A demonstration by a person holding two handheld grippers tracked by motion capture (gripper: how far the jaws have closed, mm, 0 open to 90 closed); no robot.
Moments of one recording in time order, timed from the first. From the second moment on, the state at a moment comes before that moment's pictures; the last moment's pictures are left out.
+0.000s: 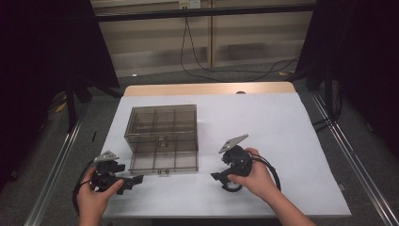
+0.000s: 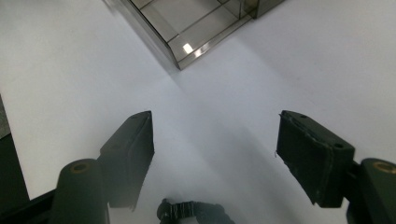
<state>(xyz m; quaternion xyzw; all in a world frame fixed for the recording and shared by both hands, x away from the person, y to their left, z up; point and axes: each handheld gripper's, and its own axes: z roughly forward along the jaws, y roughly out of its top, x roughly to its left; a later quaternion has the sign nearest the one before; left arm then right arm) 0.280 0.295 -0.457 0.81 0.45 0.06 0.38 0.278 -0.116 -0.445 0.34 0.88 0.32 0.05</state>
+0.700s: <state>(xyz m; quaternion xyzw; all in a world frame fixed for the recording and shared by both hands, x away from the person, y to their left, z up) 0.275 0.301 -0.457 0.83 0.42 0.06 0.37 0.275 -0.125 -0.443 0.34 0.88 0.32 0.04</state>
